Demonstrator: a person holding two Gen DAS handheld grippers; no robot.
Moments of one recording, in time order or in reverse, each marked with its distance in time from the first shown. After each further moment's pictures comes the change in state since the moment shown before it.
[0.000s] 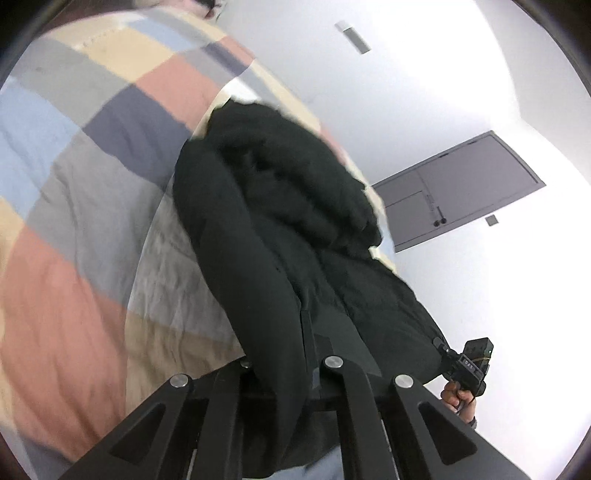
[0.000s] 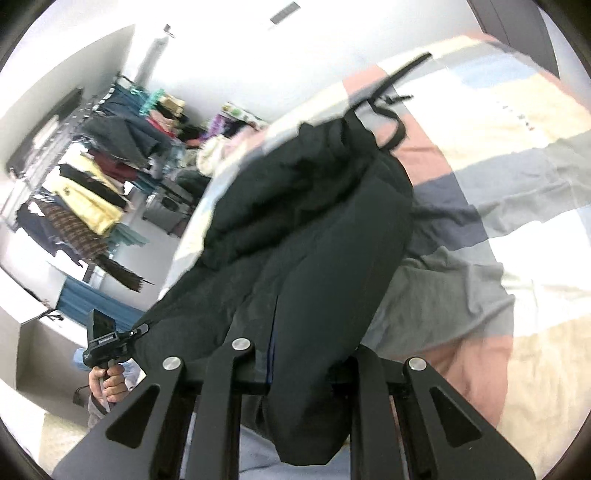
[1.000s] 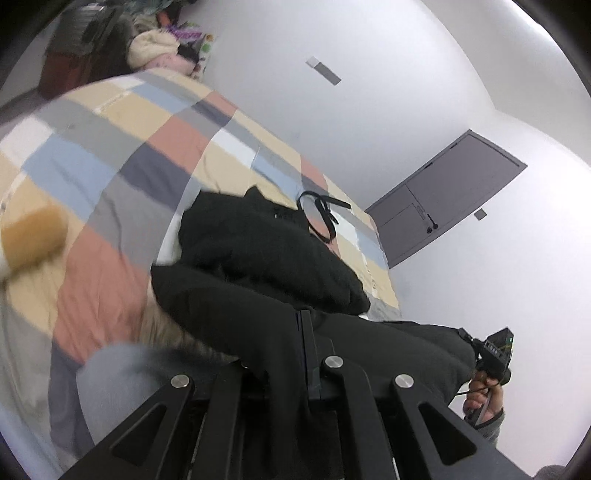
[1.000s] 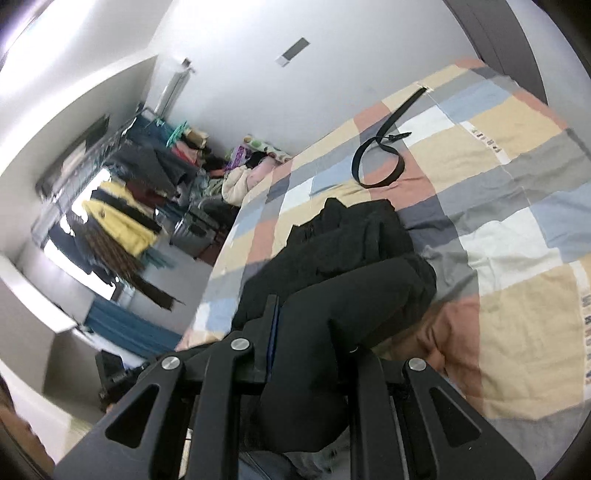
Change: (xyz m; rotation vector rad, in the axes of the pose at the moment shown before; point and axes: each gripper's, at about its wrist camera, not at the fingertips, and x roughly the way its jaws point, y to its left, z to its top) left arm -0.111 -0.086 -0.094 0.127 -0.162 0.087; right arm -0.134 0.027 -0.022 0.054 -0.104 0.068
